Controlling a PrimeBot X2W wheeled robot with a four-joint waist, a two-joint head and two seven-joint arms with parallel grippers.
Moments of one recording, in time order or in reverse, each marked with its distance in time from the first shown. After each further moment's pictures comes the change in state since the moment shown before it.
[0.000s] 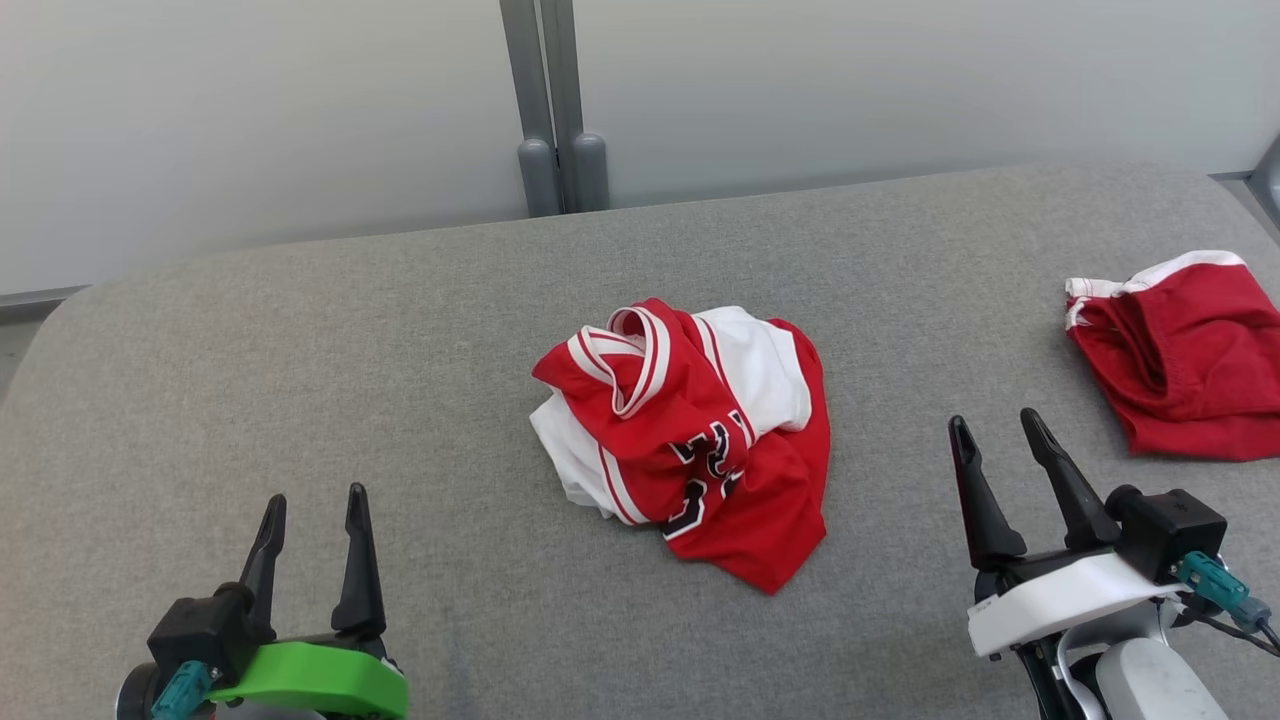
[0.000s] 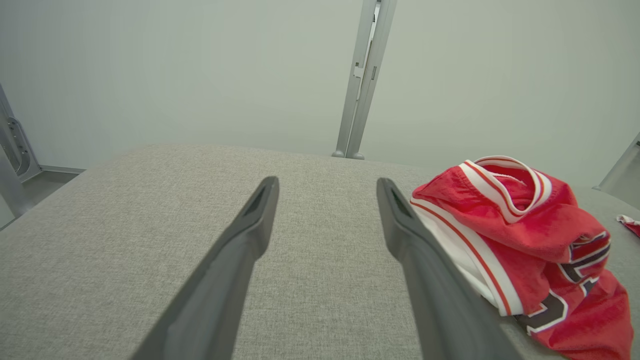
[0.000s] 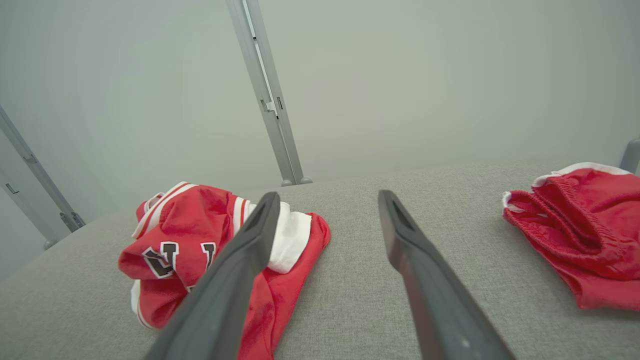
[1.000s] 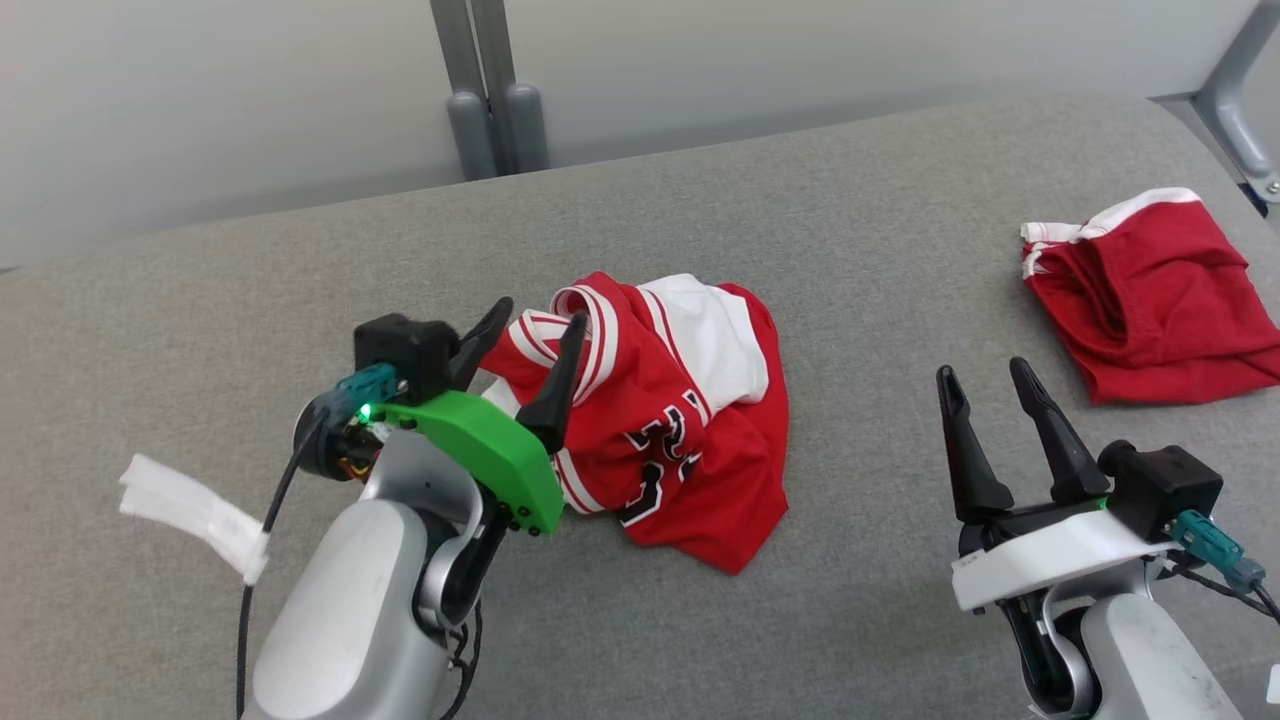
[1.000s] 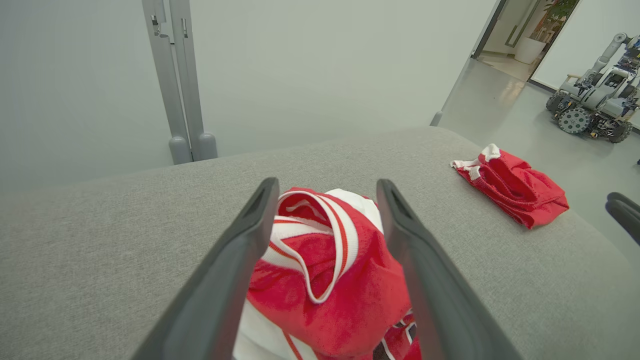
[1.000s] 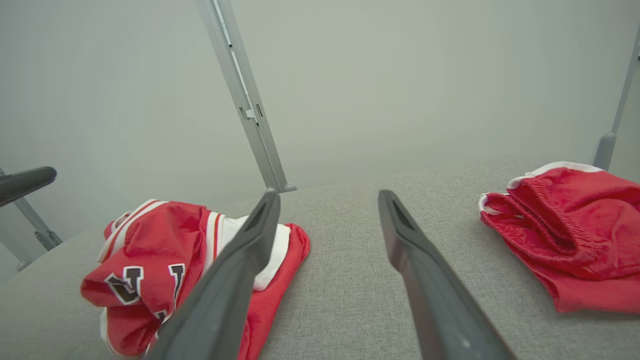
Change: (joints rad) left arm -0.407 -0.094 -0.192 0.065 -0.021 -0.132 0.395; right arm -0.070 0.020 0.004 -0.007 0.000 0.000 0.000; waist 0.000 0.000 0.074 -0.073
